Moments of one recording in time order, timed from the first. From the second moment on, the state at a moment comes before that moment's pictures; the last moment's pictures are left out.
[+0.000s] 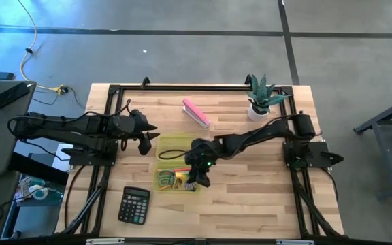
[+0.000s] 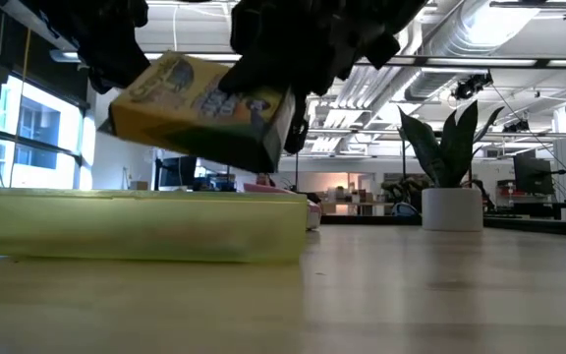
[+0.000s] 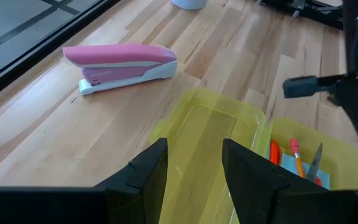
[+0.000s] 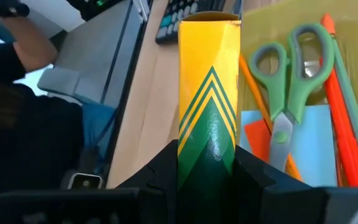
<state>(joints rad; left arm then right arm) 0.10 0.80 0.64 -0.50 -0.29 -0.36 0.11 1.95 1.30 -0.03 -0.50 0.38</state>
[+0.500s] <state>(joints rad) 0.10 0.80 0.64 -0.50 -0.29 -0.36 0.09 2.00 1.30 0.02 -0.55 0.31</state>
